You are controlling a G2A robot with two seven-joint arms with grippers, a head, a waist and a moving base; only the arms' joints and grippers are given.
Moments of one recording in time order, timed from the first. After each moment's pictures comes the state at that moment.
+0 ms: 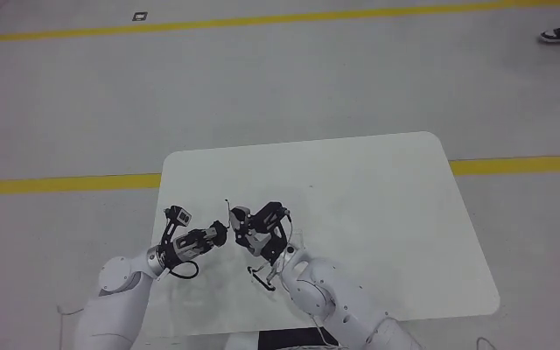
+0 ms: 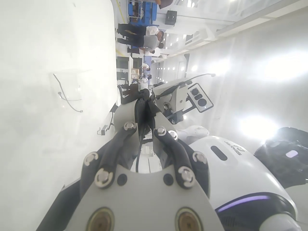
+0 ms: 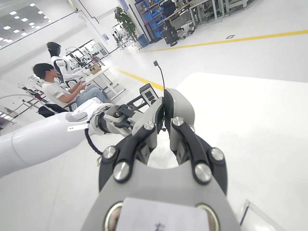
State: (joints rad) left arm 1.60 -1.13 -1.56 -1.33 -0.58 -0.34 -1.28; right arm -1.46 -1.46 0.76 -1.57 -1.09 -0.12 -0.08
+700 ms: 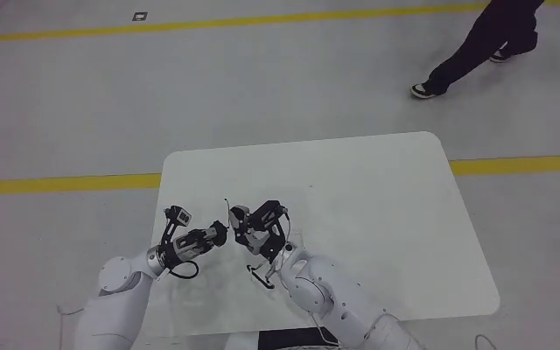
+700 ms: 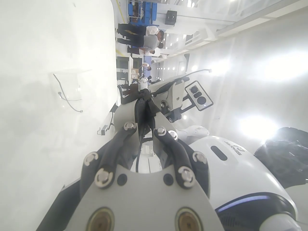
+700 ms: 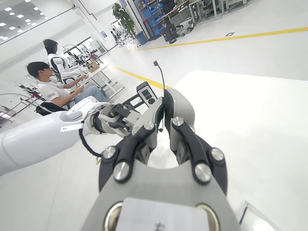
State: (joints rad) left arm 1.60 -1.13 -1.56 -1.33 -0.58 -0.34 -1.28; right arm -1.44 -1.47 0.76 -1.55 -1.08 -0.12 -0.07
